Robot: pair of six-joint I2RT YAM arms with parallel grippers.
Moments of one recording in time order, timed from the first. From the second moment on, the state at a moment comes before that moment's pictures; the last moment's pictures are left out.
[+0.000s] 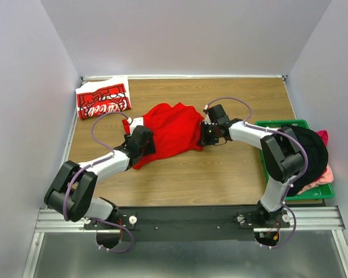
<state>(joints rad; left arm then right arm) -0.50 1.37 0.62 -0.03 -0.35 -0.53 0.49 1.83 1.10 -0.26 -0.20 0.43</state>
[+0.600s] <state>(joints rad) -0.50 1.45 0.76 -0.04 -0.29 -0.47 0.49 1.51 1.18 -0.45 0.22 0.36</state>
